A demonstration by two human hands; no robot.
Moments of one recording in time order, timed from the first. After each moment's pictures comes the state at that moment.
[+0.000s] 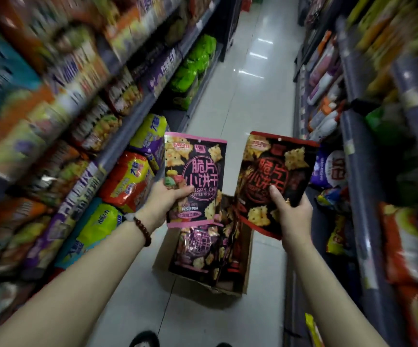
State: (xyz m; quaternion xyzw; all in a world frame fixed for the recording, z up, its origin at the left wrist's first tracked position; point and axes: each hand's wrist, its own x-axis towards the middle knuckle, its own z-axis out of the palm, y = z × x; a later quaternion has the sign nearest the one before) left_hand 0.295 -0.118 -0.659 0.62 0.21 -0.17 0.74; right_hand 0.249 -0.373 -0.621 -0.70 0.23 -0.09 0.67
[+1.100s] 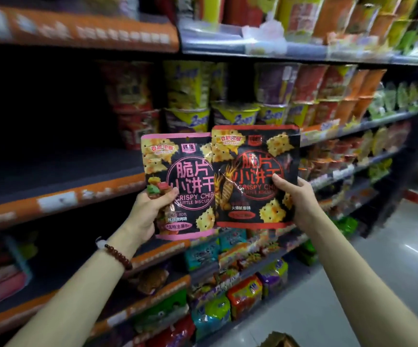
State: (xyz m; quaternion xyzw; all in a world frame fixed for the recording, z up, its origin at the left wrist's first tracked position) left_hand 0.011 0.033 -0.108 0.57 0.22 0.34 0.72; right_hand 0.234 -0.172 -0.087 -0.58 -0.26 0.23 0.74
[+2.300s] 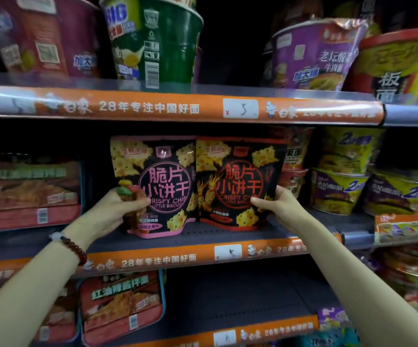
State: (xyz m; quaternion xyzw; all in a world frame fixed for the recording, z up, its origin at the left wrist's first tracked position) left_hand -0.290 0.250 -0.013 0.66 0.33 0.43 0.53; right_hand 0.051 0.131 -0.018 -0.55 -0.51 0.31 0.59
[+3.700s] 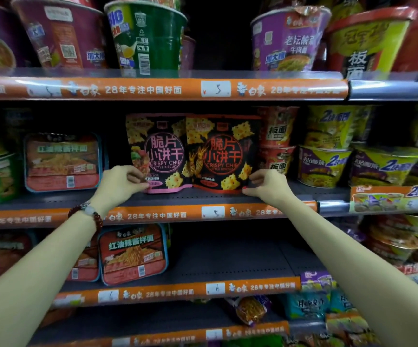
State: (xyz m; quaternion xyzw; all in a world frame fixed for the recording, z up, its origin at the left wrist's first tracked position) left_hand -0.288 0.171 -0.009 0.76 0.53 0.37 0.08; right_hand 0.049 0.083 -0.019 -0.71 -0.59 0.08 0.38
